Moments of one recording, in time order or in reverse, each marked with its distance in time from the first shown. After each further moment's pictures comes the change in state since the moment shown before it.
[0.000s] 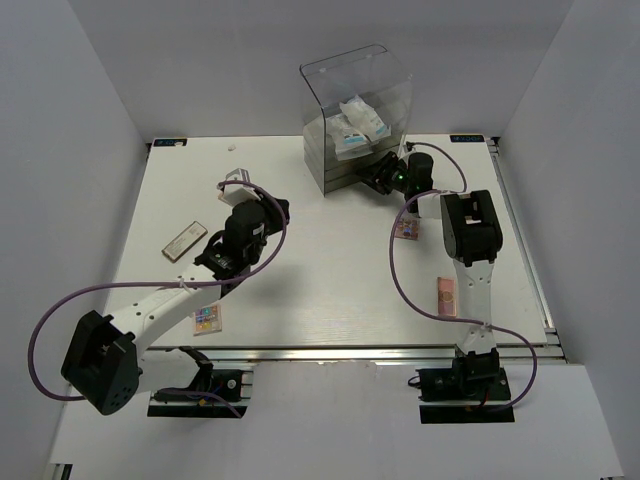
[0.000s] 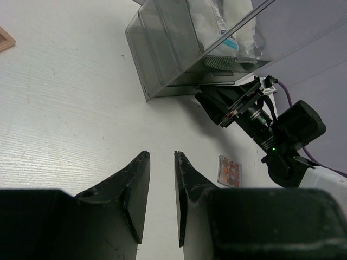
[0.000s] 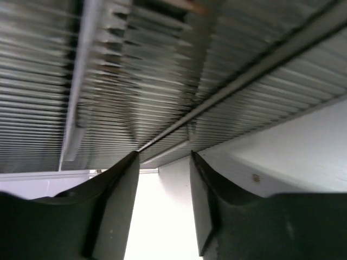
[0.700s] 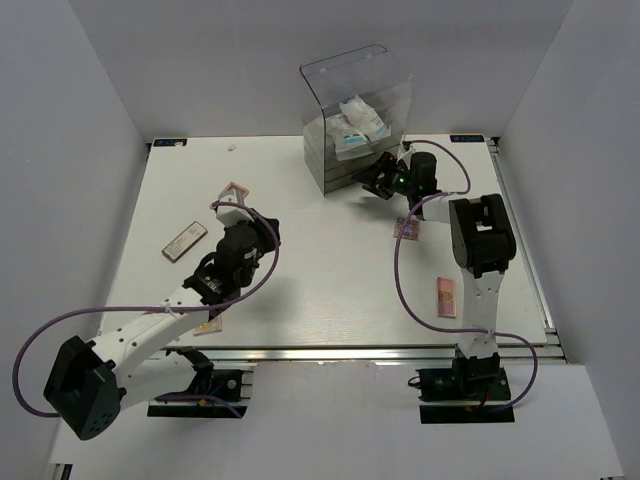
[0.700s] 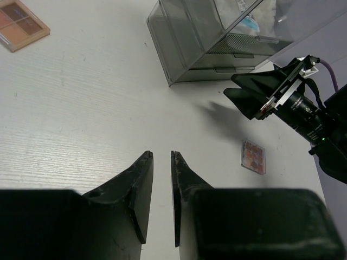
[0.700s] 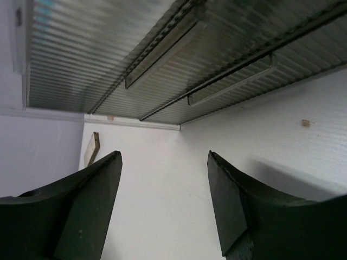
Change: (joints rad) left arm -0.056 -0.178 -0.153 -0.037 -0.076 0.060; right arm 0.015 -0.195 -0.165 -0.079 -0.056 -0.146
